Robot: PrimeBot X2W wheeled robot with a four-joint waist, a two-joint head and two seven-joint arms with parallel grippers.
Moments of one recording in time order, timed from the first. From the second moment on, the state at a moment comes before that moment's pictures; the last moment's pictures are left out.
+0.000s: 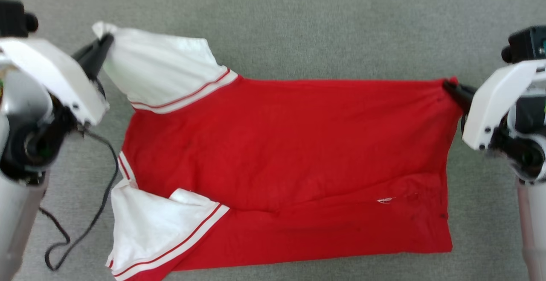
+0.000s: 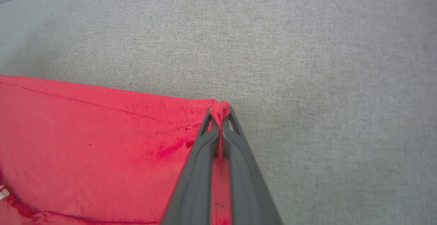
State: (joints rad) left arm -0.69 0.66 -0.34 0.12 -1.02 0.10 0.44; right arm -0.59 -0.22 -0.02 0.18 0.43 0.13 0.80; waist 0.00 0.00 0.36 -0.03
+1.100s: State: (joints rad) left arm -0.03 0.46 -0.31 0.20 -1.07 0.16 0.03; right arm -0.05 -0.25 0.03 0.20 0.53 0.13 0.39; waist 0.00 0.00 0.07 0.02
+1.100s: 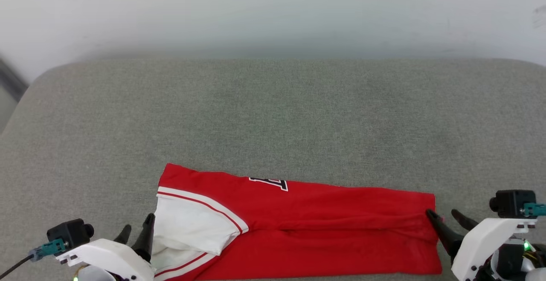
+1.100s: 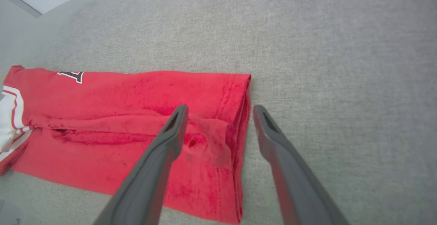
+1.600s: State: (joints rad) left arm -0.09 0.46 -0.36 0.04 -0.76 0.24 -0.23; right arm -0.07 -0.26 -0.11 0.09 0.49 0.13 0.68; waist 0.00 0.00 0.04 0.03
